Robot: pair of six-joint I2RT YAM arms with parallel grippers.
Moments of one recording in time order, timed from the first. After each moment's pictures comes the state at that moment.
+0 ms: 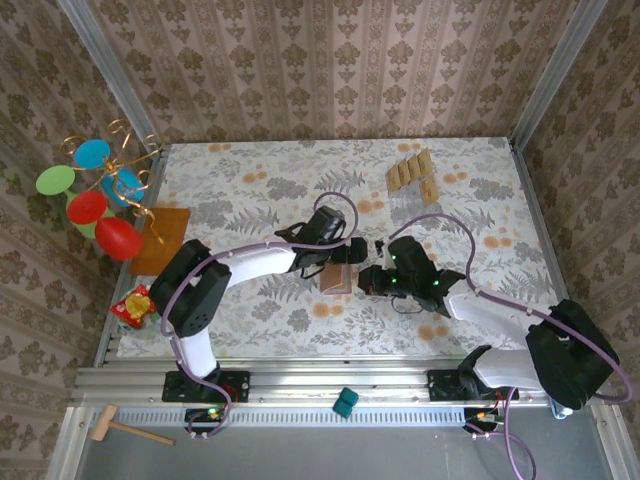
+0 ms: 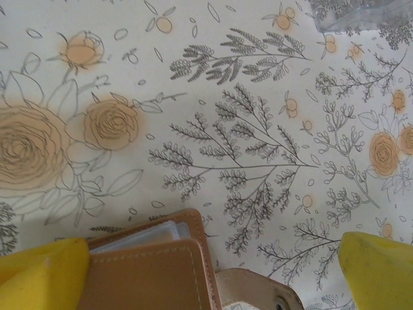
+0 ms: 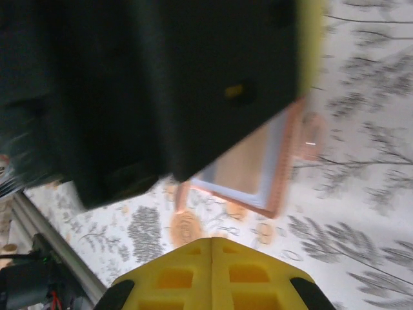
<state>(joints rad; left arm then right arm) -0.83 1.80 1.11 -0.18 0.06 -0.69 0.64 1.25 0.55 0.00 -0.29 0.74</state>
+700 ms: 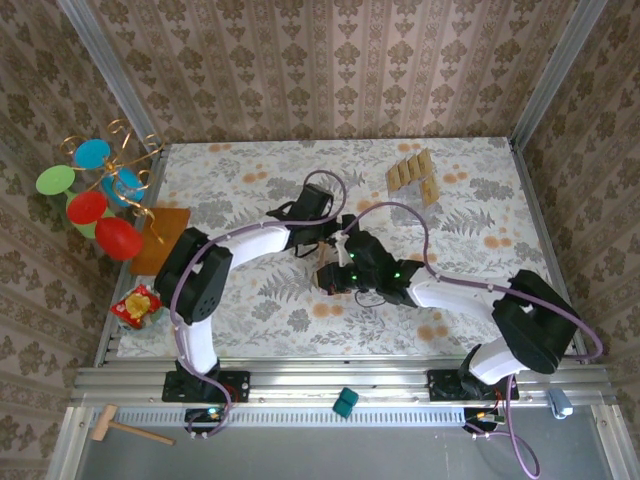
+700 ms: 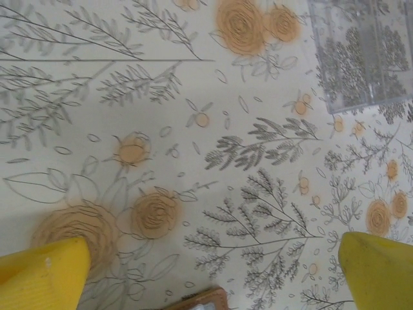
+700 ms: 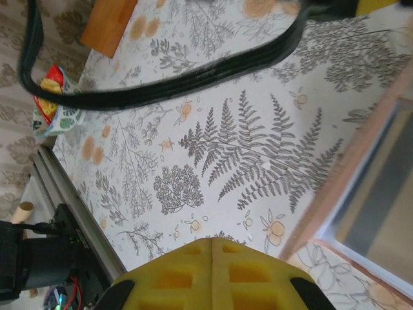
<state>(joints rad) -0.69 1.87 1.24 -0.21 0.15 -0.66 0.83 1.51 0.81 0.05 -0.26 0.65</state>
